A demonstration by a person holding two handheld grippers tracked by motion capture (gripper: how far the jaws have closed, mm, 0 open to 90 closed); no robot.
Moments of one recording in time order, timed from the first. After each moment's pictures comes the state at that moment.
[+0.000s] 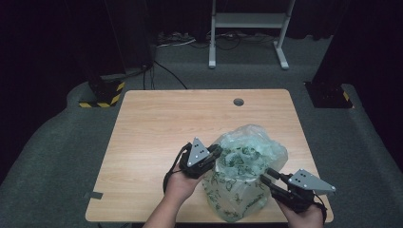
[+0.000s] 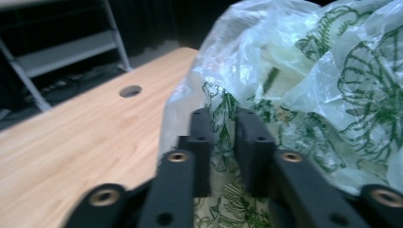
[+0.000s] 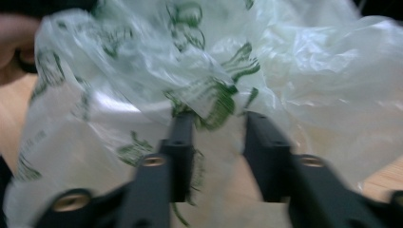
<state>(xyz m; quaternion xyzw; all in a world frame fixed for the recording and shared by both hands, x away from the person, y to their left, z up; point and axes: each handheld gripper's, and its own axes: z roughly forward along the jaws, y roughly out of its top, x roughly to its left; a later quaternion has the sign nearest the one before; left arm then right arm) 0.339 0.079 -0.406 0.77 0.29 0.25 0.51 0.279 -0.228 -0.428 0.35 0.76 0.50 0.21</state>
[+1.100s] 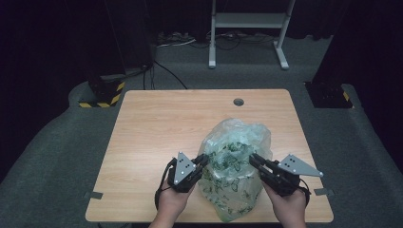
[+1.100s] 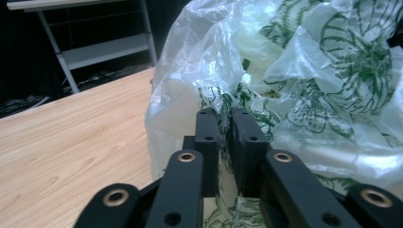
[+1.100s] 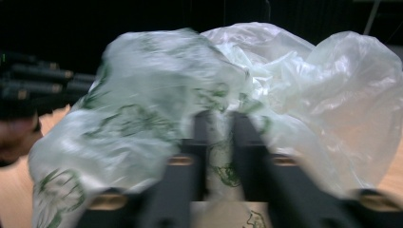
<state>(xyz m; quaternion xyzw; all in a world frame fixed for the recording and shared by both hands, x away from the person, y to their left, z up) 0.304 0.107 -0.426 0.73 0.34 0.28 0.52 0.305 -0.196 -0.411 0.34 0.72 0.56 0.22</state>
